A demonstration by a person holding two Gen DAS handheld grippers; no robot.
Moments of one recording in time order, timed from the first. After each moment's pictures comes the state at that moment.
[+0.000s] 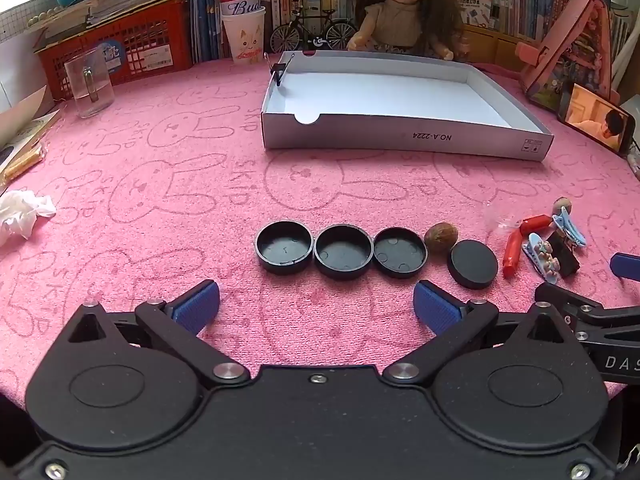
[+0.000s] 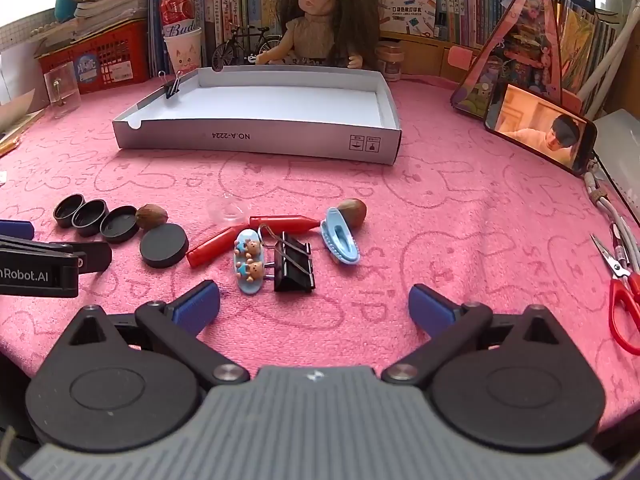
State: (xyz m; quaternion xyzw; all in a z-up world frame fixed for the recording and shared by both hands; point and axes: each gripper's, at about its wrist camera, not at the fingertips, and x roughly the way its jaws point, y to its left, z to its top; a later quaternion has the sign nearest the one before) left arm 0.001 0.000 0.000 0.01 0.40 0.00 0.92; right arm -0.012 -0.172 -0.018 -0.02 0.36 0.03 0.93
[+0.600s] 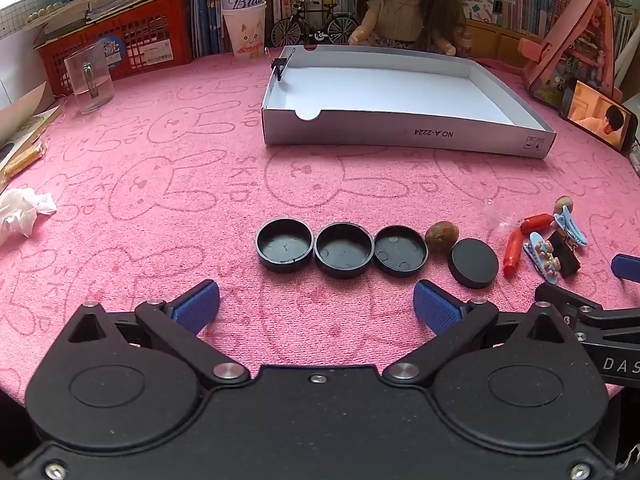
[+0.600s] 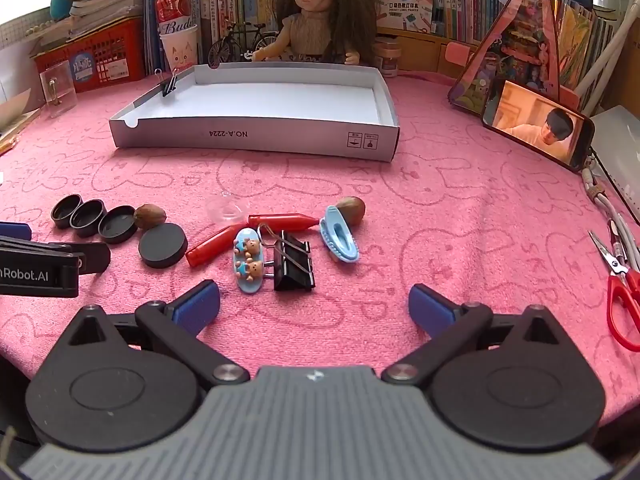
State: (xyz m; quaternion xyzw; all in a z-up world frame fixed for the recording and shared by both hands) left arm 0.003 0.003 -0.006 0.01 0.41 0.00 0.91; right arm -0.009 -0.175 -0.017 -0.02 0.37 0.02 0.93
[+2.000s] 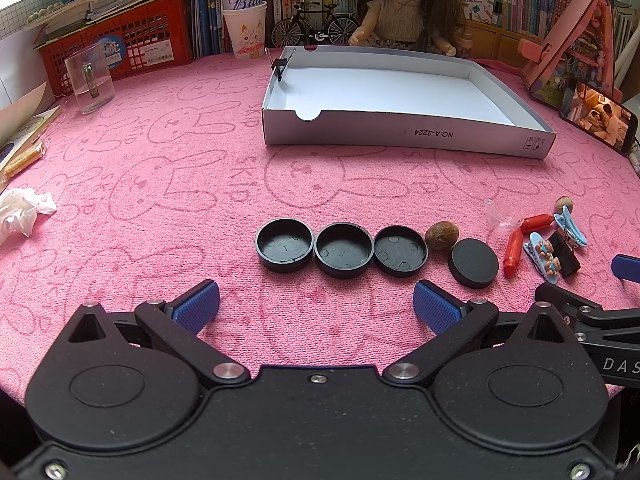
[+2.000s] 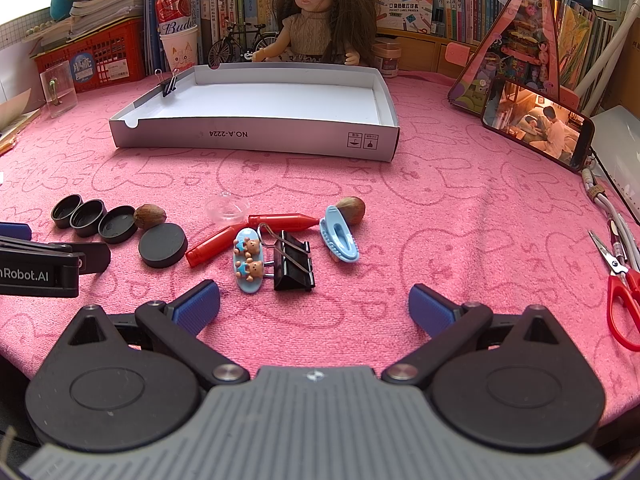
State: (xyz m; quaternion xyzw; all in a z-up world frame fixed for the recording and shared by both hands) left arm 0.003 0.002 -0.004 0.01 0.41 0.00 0.91; right arm -0.009 -0.175 -0.017 -0.02 0.37 0.02 0.93
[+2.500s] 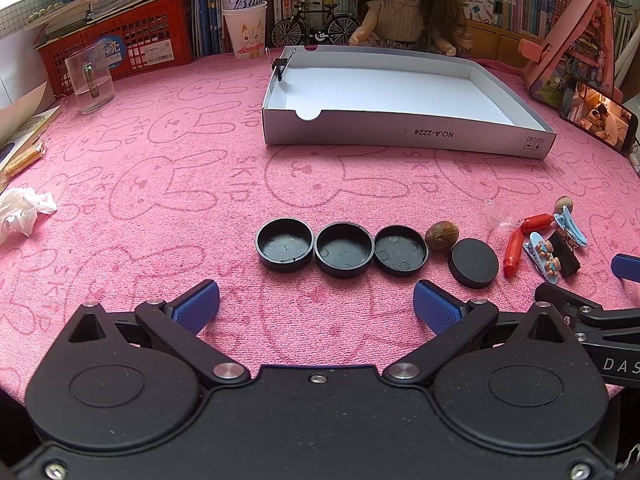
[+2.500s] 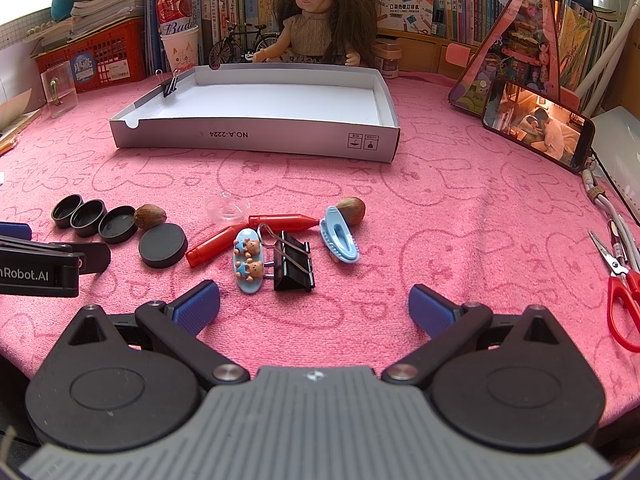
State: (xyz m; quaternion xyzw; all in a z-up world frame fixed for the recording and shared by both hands) left arm 0.003 0.002 -0.005 0.01 0.41 0.00 0.91; right arm -0.009 -0.175 -0.018 -0.02 0.37 0.02 0.93
